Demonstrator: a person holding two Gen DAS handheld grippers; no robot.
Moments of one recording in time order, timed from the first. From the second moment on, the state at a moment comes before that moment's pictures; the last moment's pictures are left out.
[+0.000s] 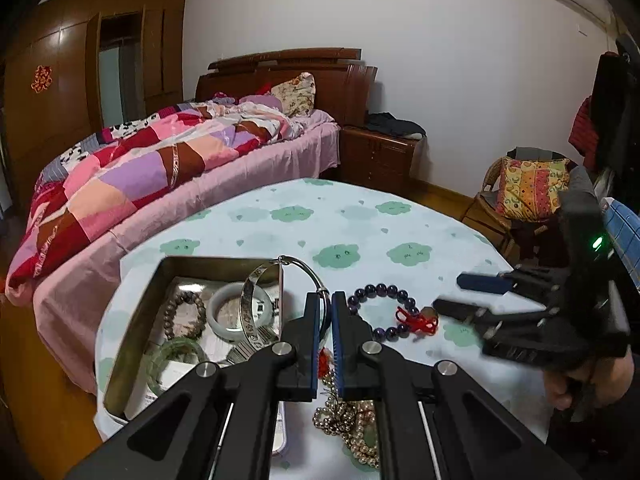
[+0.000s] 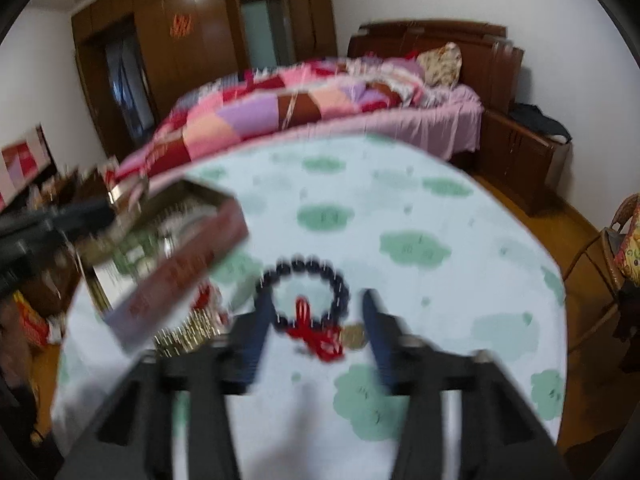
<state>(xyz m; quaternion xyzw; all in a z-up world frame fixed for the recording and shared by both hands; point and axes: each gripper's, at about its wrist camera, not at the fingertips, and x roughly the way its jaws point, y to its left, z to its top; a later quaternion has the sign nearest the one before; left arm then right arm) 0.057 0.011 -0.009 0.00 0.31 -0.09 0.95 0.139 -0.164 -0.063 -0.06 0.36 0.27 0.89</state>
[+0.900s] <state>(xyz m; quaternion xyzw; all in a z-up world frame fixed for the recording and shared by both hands) 0.038 0.063 0.012 -0.01 0.29 -0.04 0.96 0.125 -0.138 -0.023 -0.09 0.33 0.31 0.89</state>
